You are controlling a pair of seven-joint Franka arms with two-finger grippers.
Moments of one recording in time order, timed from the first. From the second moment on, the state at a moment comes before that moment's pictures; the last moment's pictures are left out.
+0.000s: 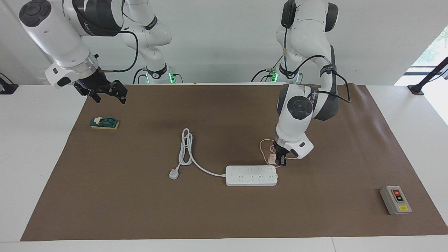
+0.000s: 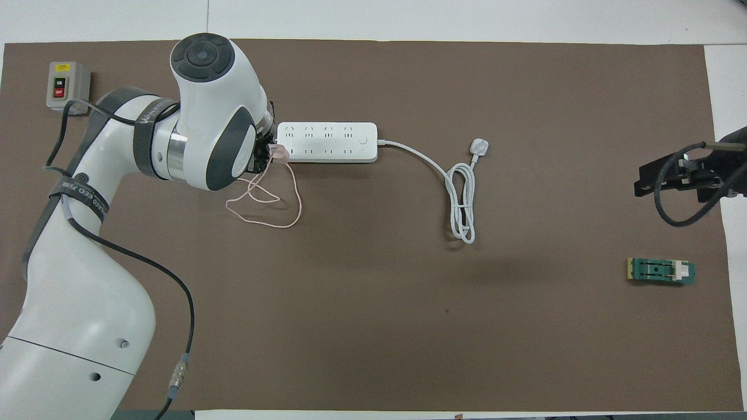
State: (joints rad) left arm -0.50 0.53 0.13 -1.44 -0.04 1.93 -1.71; right arm 0.12 0.02 -0.18 -1.63 0.05 1.53 0.05
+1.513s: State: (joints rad) left arm -0.50 0.57 0.13 -1.42 -0.06 1.99 -1.71; right arm 0.12 0.02 -0.18 -1.63 0.05 1.53 0.05
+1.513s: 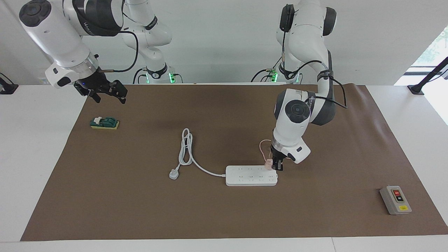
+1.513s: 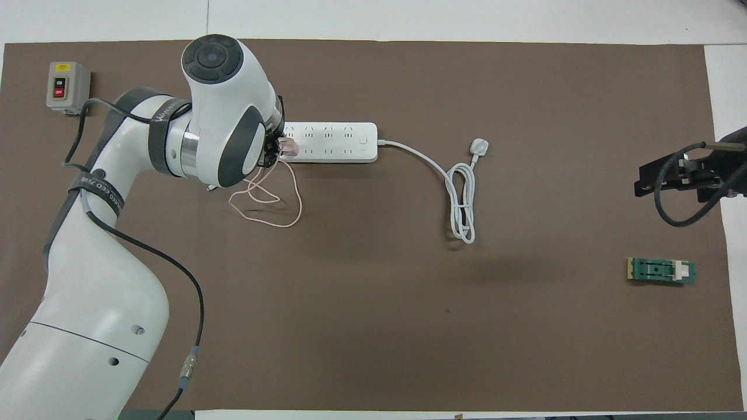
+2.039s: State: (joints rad) left arm -0.50 0.58 0.13 -1.42 -0.06 2.01 -1.71; right arm 0.12 0.02 -0.18 -1.63 0.05 1.53 0.05
